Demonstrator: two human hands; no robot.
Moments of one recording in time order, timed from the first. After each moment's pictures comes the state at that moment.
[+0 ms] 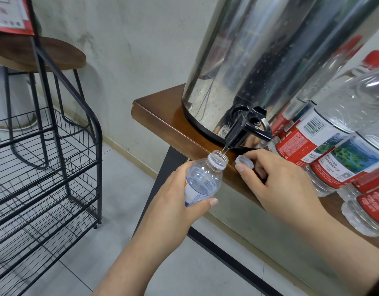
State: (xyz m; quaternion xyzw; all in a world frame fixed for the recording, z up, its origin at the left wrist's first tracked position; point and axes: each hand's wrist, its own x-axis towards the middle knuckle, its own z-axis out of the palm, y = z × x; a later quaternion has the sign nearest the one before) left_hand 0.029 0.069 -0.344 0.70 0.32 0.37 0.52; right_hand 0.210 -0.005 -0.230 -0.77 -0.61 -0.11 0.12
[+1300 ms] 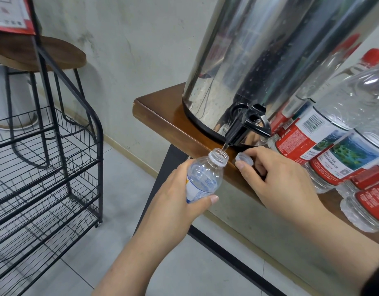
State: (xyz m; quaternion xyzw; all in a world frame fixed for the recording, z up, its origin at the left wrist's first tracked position) left_hand 0.028 0.068 -0.344 0.70 0.32 0.36 0.52; right_hand 0.209 -0.005 -0.230 -0.77 -0.61 -0.11 0.13
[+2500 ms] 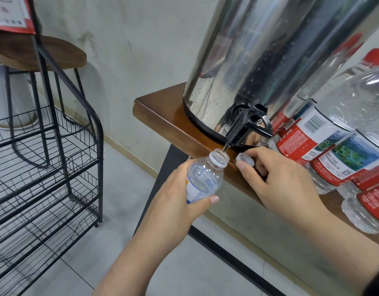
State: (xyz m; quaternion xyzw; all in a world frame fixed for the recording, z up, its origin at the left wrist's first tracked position) left_hand 0.029 0.068 -0.344 0.70 0.32 0.37 0.52; right_hand 0.211 -0.005 -0.232 -0.77 -0.61 -0.11 0.13
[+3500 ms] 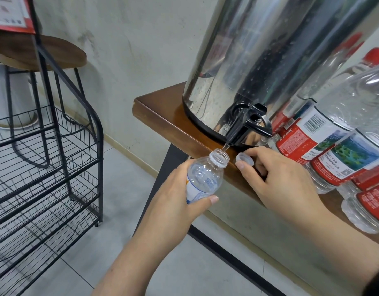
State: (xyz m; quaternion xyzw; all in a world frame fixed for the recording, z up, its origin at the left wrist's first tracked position) left_hand 0.029 0.068 -0.345 0.71 0.32 0.37 0.51; right_hand 0.212 -0.005 -0.232 -0.77 -0.61 -0.11 0.13
